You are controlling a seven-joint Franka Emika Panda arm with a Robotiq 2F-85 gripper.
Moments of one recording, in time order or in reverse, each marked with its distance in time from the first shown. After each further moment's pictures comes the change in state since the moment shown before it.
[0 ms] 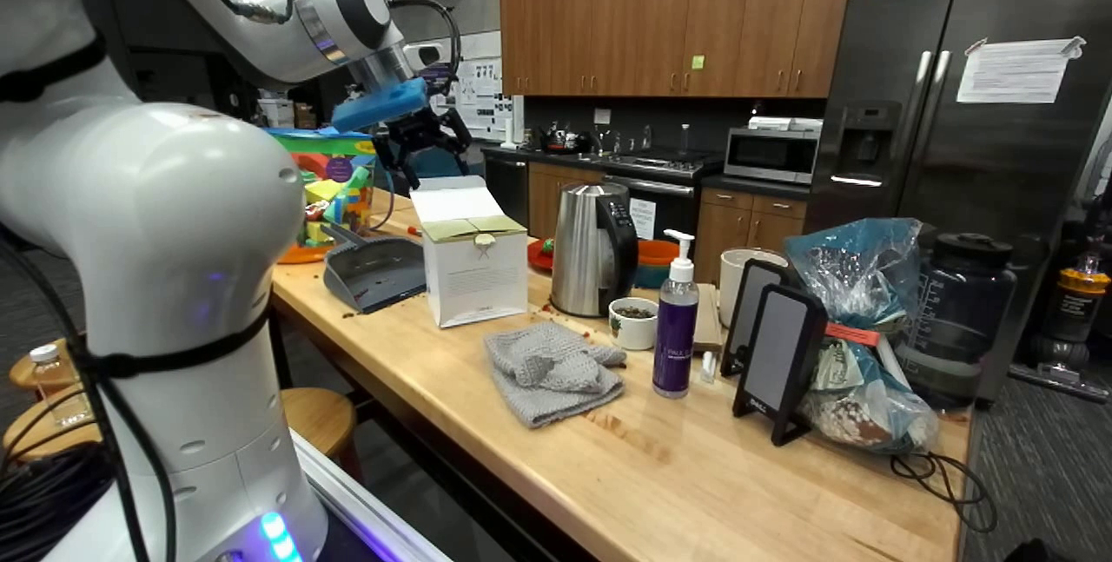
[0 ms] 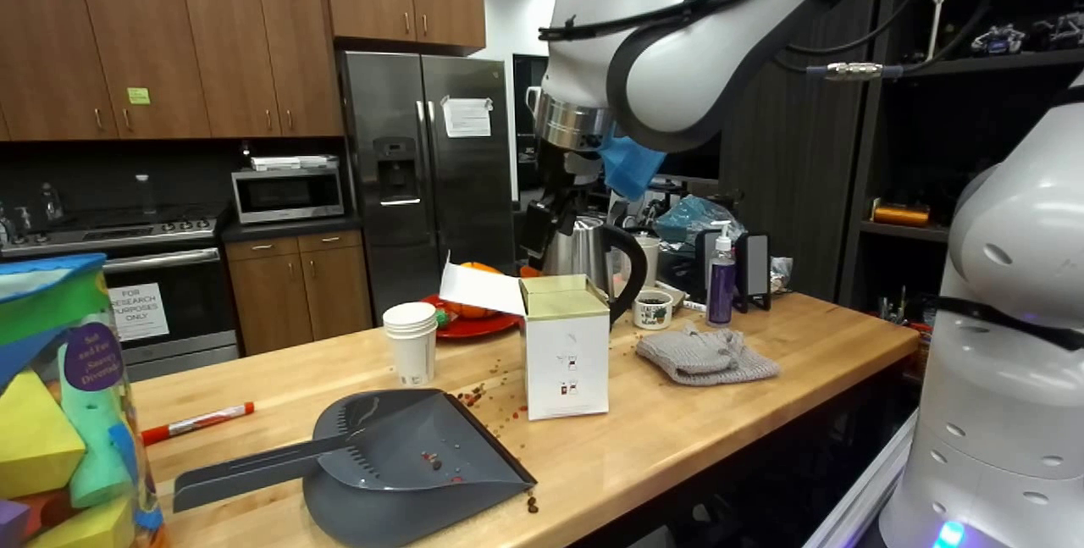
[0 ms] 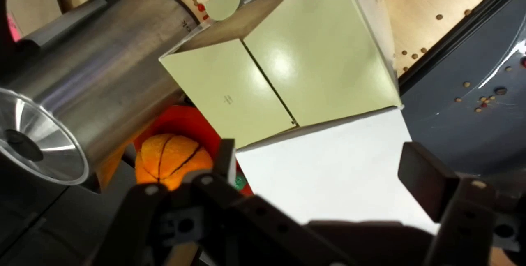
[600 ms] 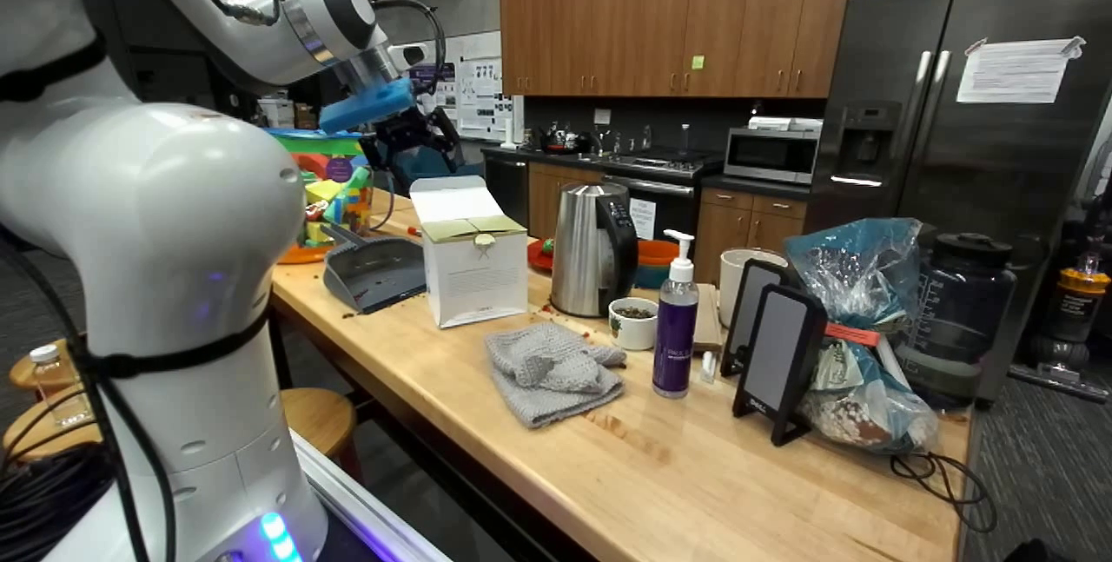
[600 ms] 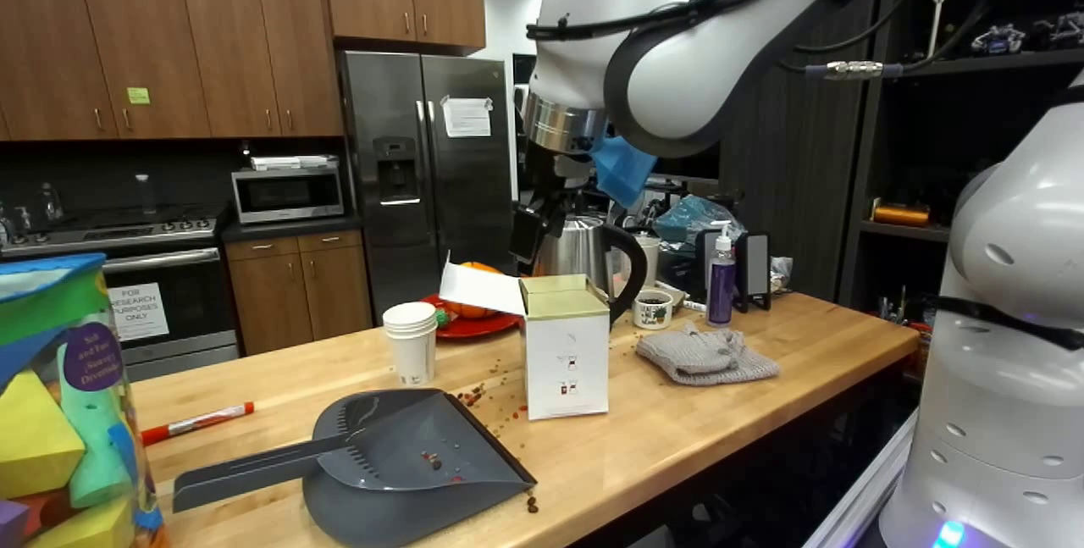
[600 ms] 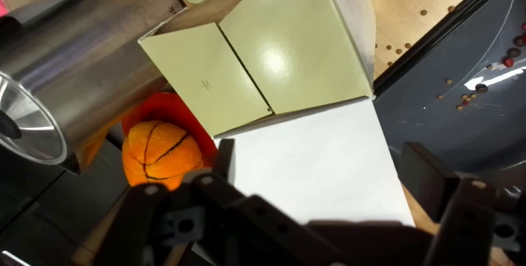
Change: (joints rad) arm 0.005 0.002 0.047 0.008 -0.015 0.002 0.028
